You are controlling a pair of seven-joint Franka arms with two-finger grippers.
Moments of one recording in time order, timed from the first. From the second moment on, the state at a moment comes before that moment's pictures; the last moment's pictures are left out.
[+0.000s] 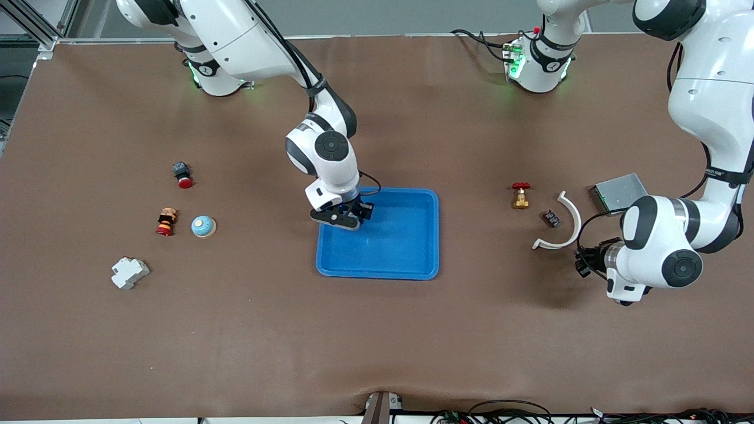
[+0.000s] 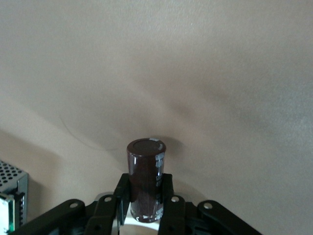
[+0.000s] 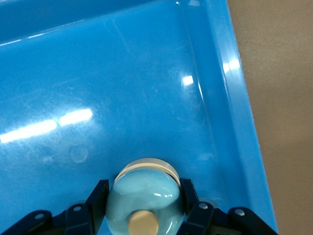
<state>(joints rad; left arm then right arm) 0.33 0.78 -0.39 -1.53 0.34 1.96 -0.80 0.68 0.66 0.05 -1.81 -0.14 2.57 1.11</state>
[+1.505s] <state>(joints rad) 0.33 0.40 -0.49 -1.47 0.30 1.72 -0.66 0.09 0.57 0.03 -1.82 -0.05 2.44 -0.20</state>
